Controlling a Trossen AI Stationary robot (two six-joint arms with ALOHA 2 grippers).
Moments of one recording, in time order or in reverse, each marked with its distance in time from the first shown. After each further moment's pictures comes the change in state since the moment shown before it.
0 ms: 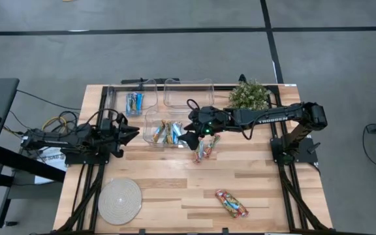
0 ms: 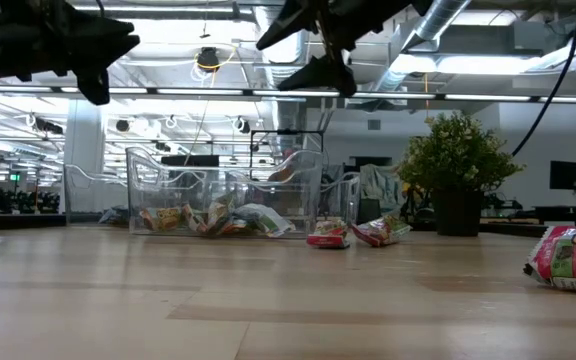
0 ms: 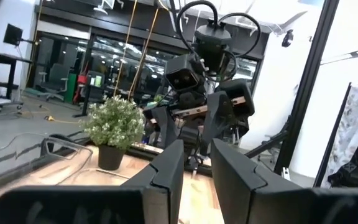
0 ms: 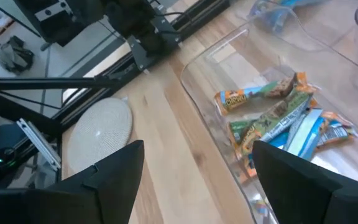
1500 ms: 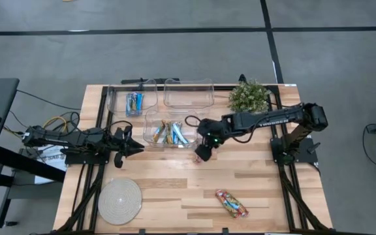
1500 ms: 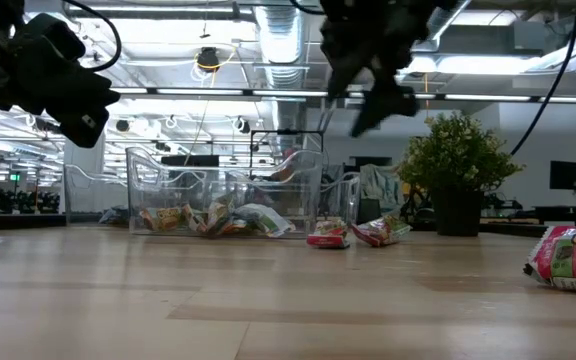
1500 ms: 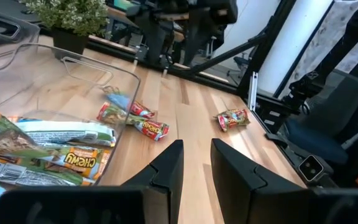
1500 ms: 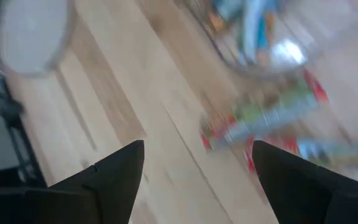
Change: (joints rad) left arm -0.068 0.001 -0.004 -0.373 0.157 -0.124; right arm 0.052 0.000 0.000 -0.434 -0.109 0.101
